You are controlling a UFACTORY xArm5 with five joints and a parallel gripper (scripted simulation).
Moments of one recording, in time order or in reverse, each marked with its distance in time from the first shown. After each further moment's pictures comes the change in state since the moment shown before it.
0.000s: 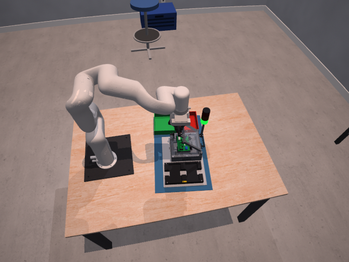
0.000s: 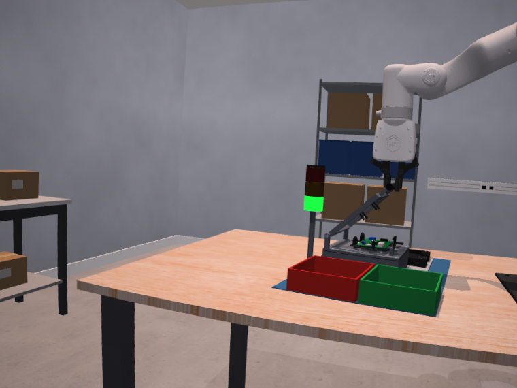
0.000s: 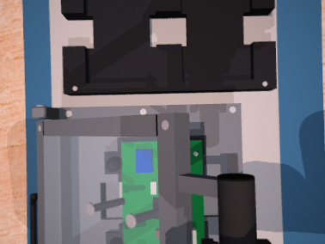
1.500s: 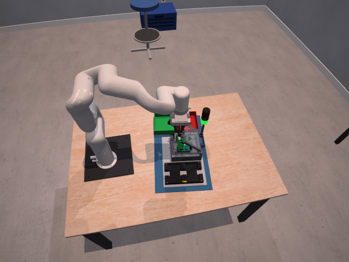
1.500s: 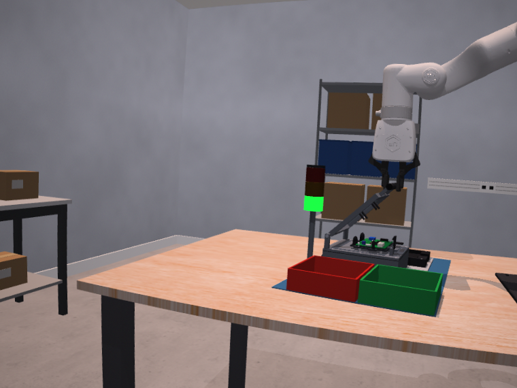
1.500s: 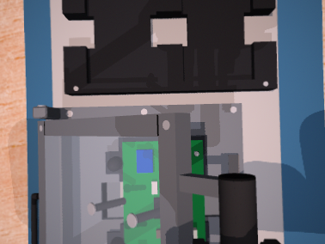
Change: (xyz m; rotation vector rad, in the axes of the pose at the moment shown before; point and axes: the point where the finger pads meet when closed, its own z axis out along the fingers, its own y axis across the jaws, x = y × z) arm 0.000 -0.001 0.000 0.001 0.000 0.000
